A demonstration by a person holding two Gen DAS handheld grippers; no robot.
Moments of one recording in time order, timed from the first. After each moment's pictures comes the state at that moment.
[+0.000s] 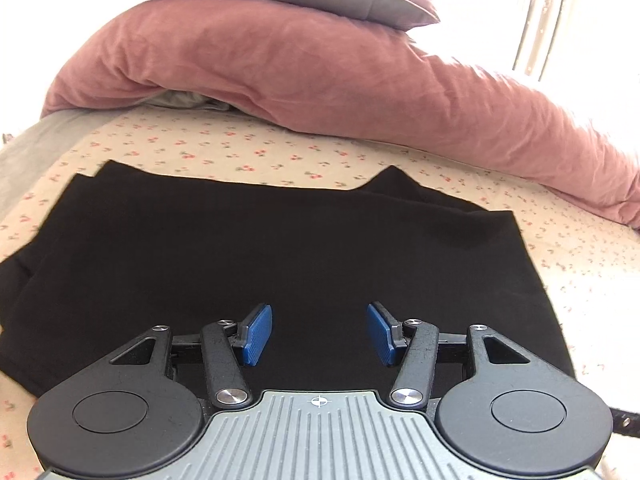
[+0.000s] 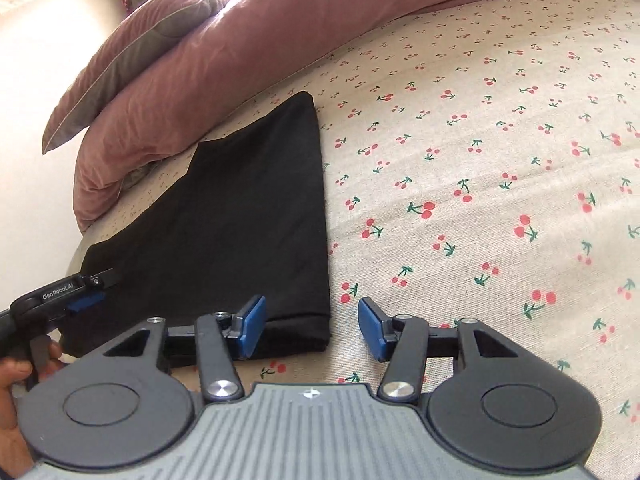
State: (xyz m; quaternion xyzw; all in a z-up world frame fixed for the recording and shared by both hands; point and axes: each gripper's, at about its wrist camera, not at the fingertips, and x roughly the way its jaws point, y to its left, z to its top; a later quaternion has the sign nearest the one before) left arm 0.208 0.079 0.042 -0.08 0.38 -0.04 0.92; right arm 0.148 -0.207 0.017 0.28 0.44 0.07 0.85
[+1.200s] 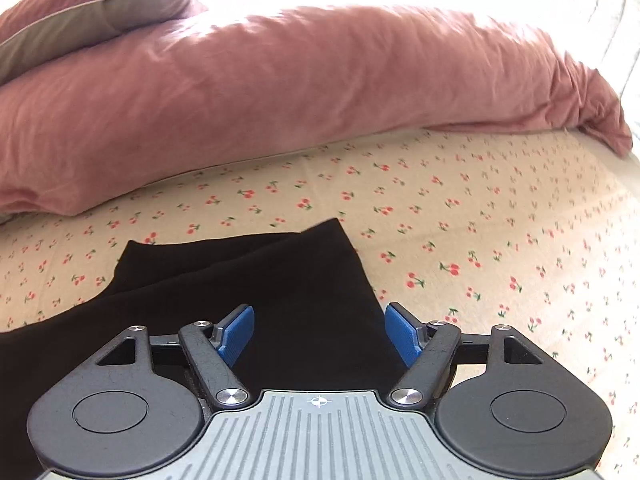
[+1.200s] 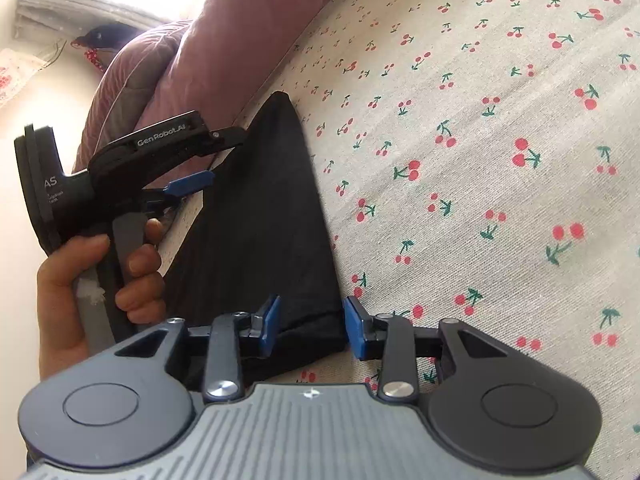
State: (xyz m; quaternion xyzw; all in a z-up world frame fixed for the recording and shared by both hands) left arm 0.299 -0.127 0.048 0.10 0.41 -0.16 0.89; right arm 0.145 -0.236 -0.016 0.45 0.43 0.08 0.78
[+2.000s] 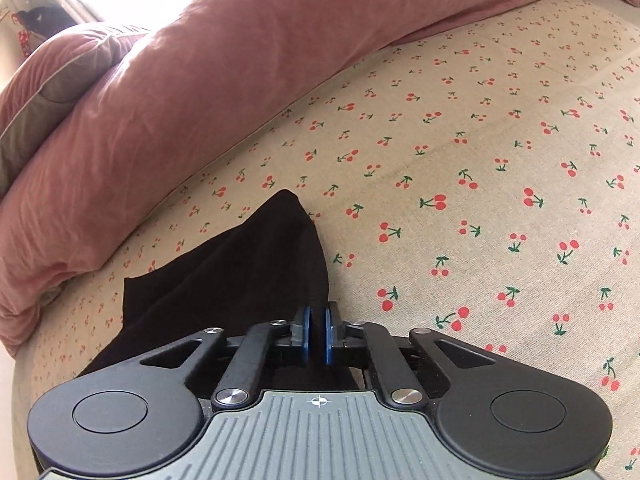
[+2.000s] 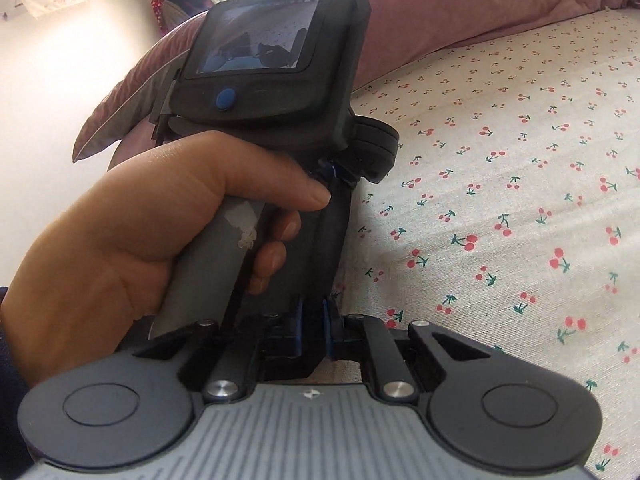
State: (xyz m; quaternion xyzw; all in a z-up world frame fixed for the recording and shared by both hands) left arm 0.286 -0.202 0.018 0.28 0.42 -0.08 0.86; right arm 0.143 -0.187 0.032 0.27 0.39 0.10 0.87
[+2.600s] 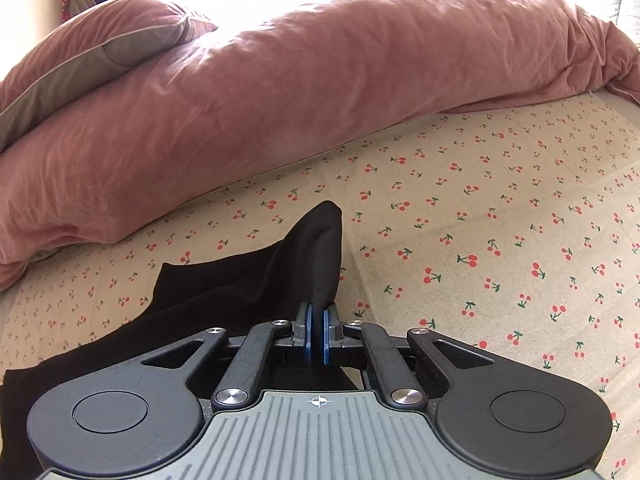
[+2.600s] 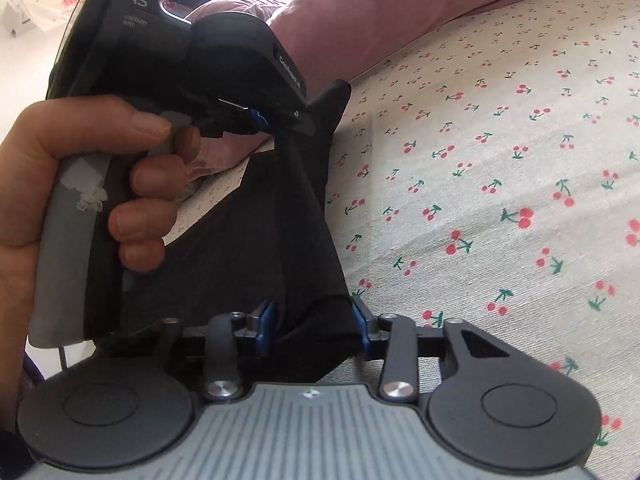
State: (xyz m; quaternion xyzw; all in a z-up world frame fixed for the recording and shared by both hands) left arm 0.289 -0.144 0.064 0.16 0.40 -0.09 0.90; right arm 0.171 -0.177 -0.012 0.32 0.39 0.14 0.85
